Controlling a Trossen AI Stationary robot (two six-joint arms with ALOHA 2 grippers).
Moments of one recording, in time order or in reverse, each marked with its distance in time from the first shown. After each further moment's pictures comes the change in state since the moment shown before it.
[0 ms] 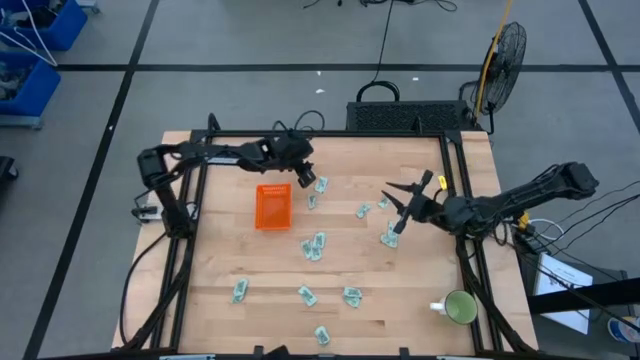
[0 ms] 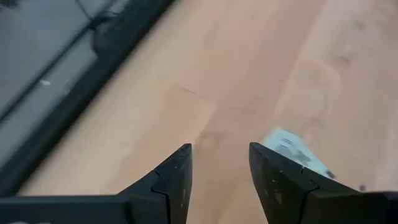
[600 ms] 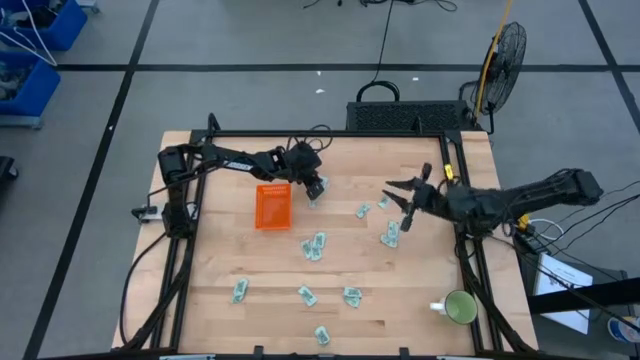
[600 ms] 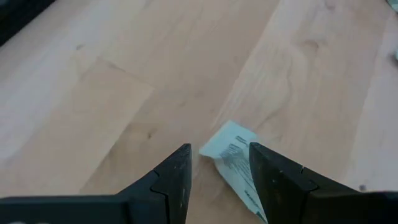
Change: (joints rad) left arm -0.046 0.140 0.000 0.116 0.099 -0.126; right arm -0.125 -0.102 0.210 -0.439 -0.261 0.343
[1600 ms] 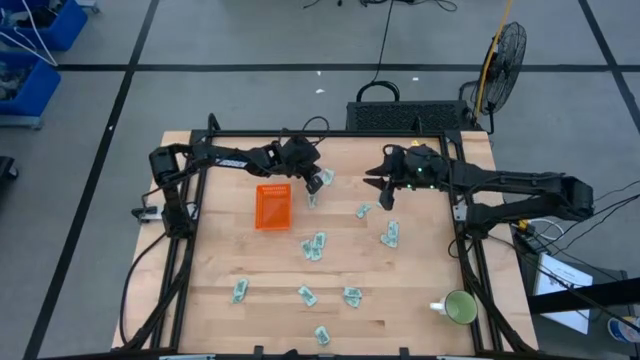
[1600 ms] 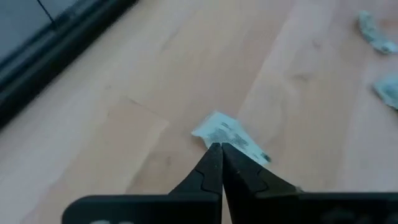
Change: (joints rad) left arm 0.020 -0.058 0.000 0.025 -0.016 0.046; right arm -0.444 0.350 0.193 -0.120 -0.578 0.118
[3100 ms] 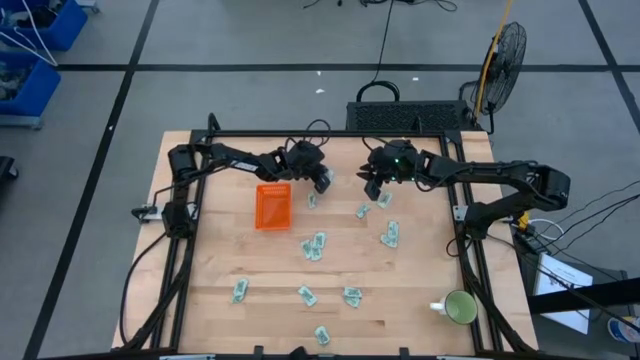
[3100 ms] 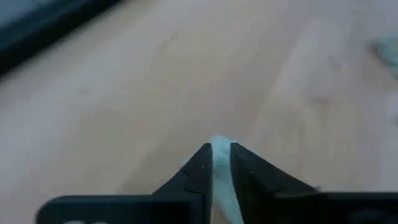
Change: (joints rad) left arm -0.007 0.155 0.000 0.234 0.029 -0.096; right arm -0.124 0.248 0.000 0.119 -0.026 0.015
